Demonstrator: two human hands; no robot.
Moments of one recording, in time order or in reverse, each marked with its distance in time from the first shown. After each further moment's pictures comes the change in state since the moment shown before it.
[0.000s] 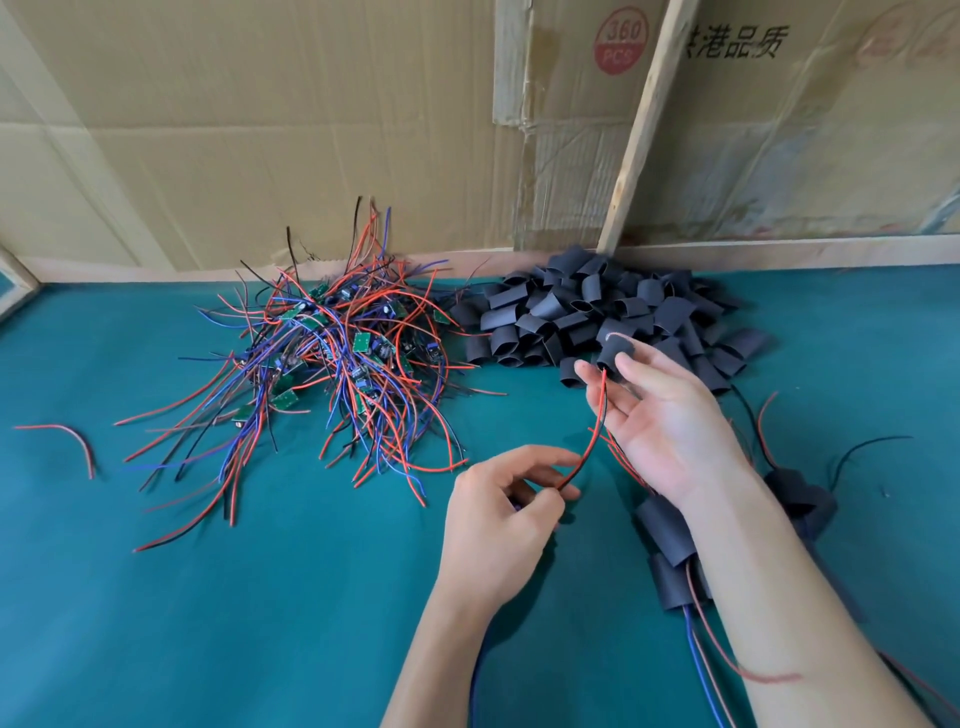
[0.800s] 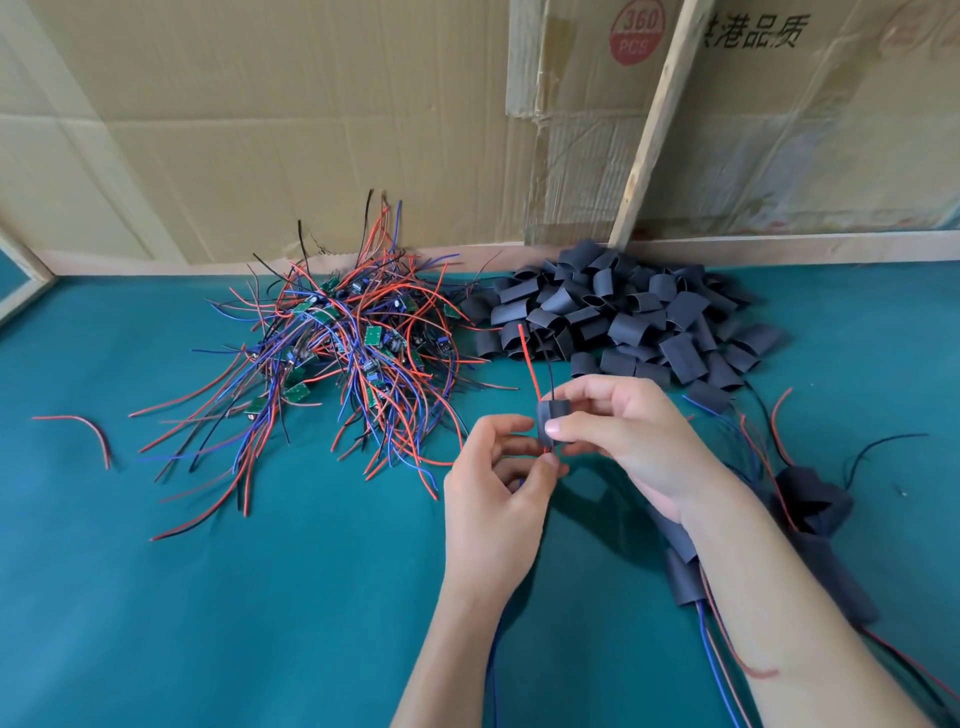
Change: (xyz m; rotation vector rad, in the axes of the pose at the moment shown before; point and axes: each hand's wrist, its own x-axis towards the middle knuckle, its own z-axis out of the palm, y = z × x) left_hand 0.004 -0.012 0.001 -0.261 0.227 0.005; right_hand -0.017 0.017 0.010 -0.812 -0.222 0.003
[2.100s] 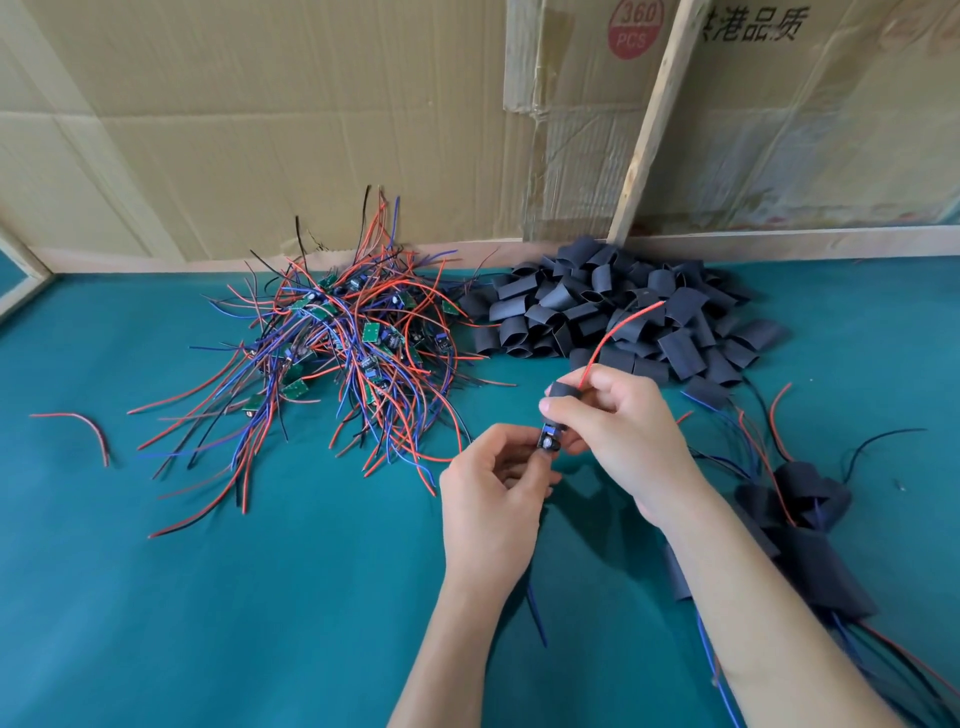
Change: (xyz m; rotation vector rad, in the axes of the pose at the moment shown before) left_hand 0.001 -0.001 0.002 0.093 0.017 -0.008; right_hand -0.002 0.001 0.014 -0.137 0.222 -0.046
